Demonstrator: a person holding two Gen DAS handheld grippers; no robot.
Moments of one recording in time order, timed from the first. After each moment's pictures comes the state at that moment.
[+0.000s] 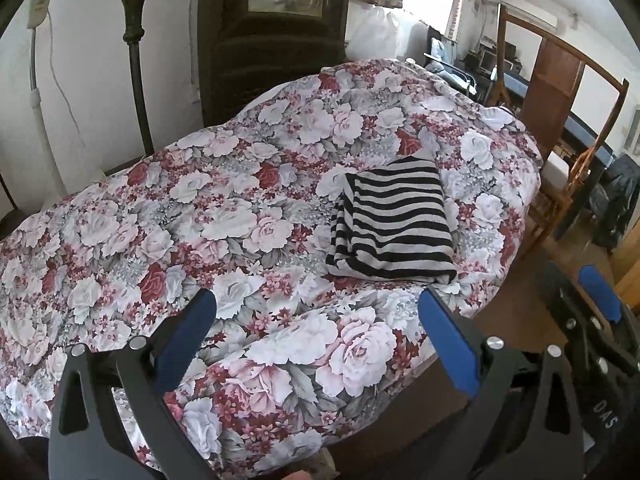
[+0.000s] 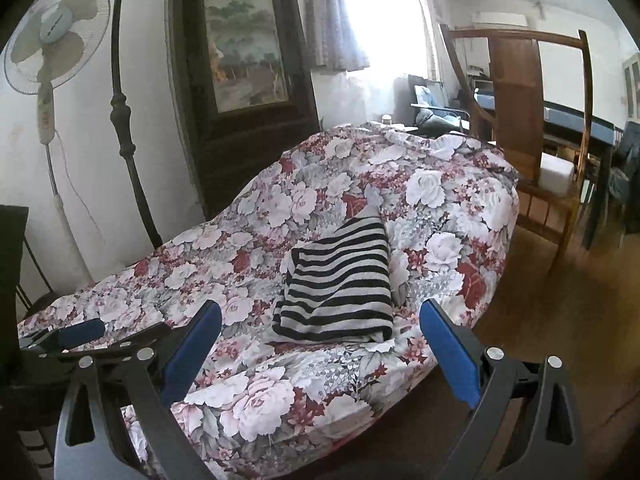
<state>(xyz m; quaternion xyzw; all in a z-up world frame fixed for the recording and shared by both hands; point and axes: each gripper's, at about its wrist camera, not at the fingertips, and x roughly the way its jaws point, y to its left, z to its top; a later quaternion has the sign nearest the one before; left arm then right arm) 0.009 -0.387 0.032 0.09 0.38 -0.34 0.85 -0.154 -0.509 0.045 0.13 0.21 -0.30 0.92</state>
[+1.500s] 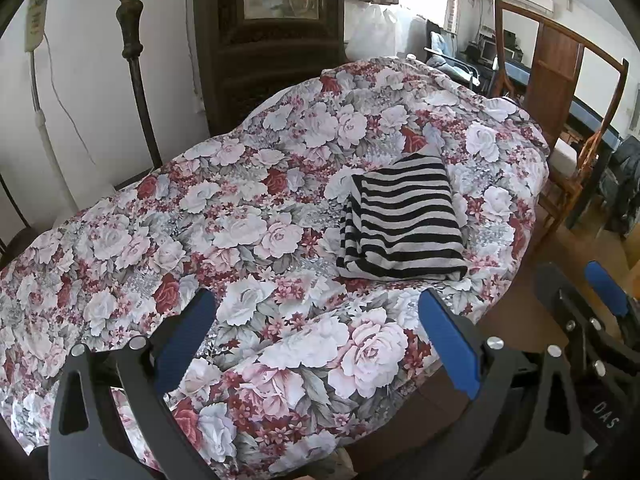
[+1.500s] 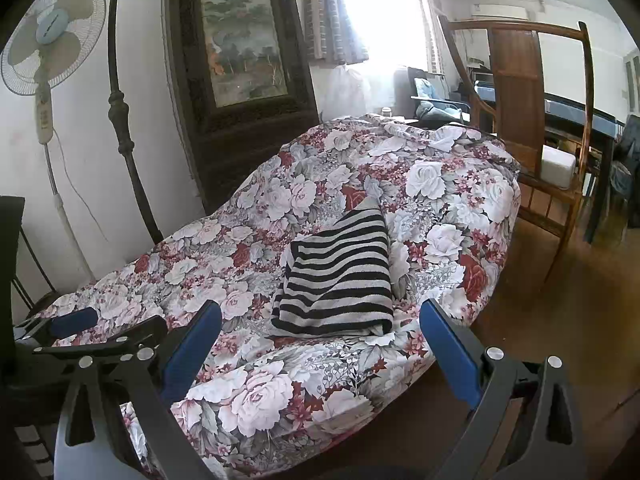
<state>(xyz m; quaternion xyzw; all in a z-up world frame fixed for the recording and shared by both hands) 0.003 -0.391 0.037 0.12 0.37 -0.33 0.86 -0.152 -0.510 0.041 0.13 0.22 -0.29 0.92</state>
